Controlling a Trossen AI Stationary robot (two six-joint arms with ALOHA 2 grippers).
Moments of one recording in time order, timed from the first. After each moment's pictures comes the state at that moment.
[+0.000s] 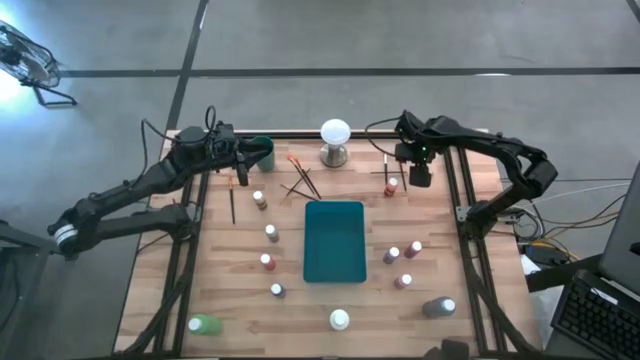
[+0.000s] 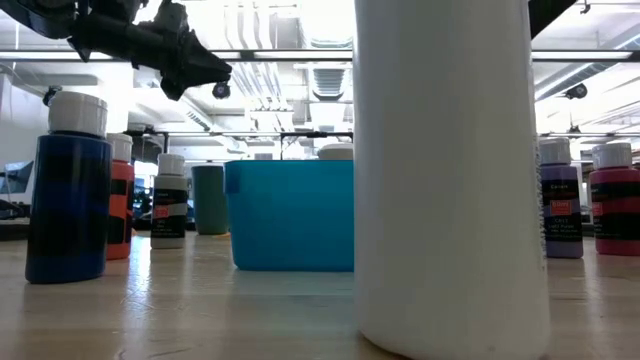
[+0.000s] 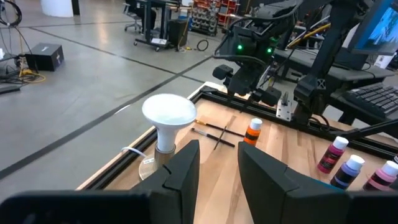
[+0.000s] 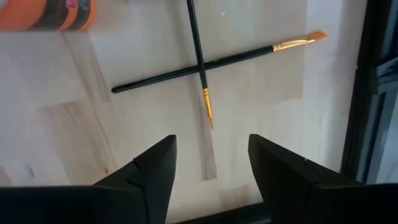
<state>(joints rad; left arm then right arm) 0.66 0.76 0.58 0.07 0.29 -0.10 -0.80 1.52 1.00 -0.95 0.12 -0.62</state>
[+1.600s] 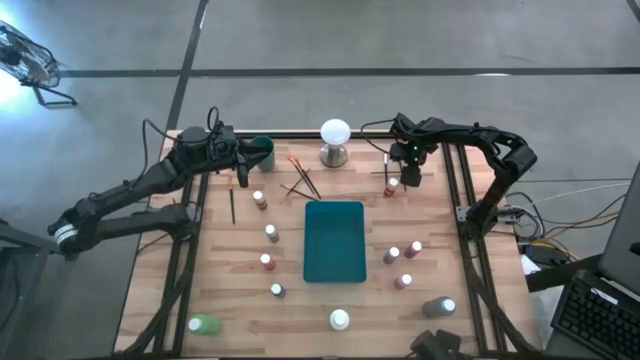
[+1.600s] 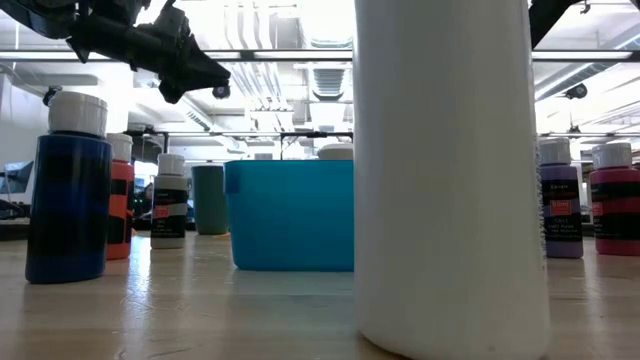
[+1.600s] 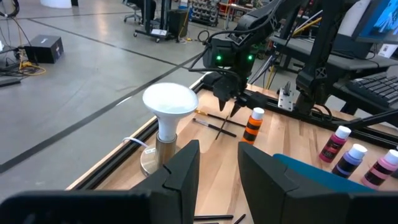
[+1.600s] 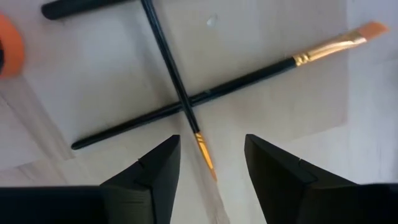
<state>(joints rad) 0.66 0.76 0.58 0.02 0.29 -0.08 -0.87 1.72 0.99 -0.81 0.05 -0.55</state>
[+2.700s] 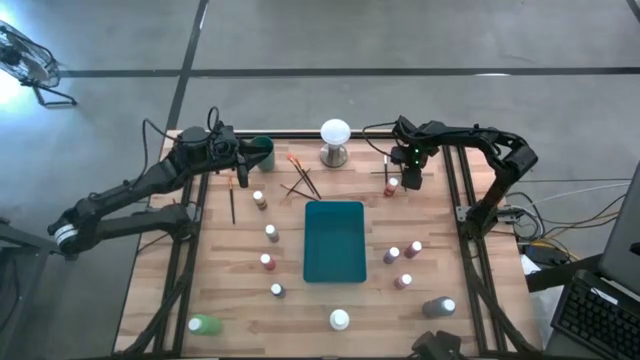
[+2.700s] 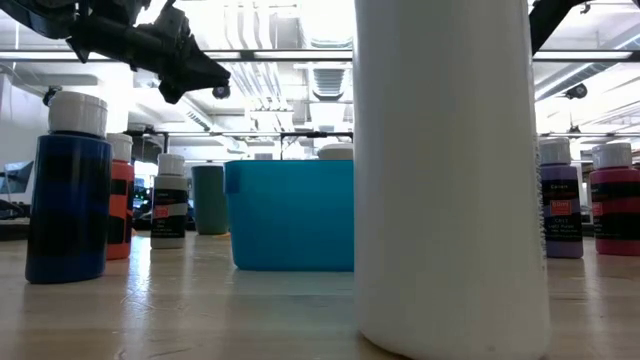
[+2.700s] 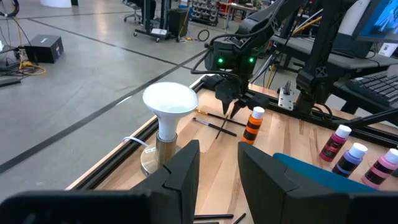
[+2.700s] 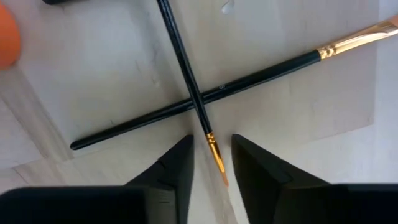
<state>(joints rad) 0.66 0.76 0.58 0.02 0.29 -0.08 -0.87 1.71 0.94 -0.75 0.04 -0.56</state>
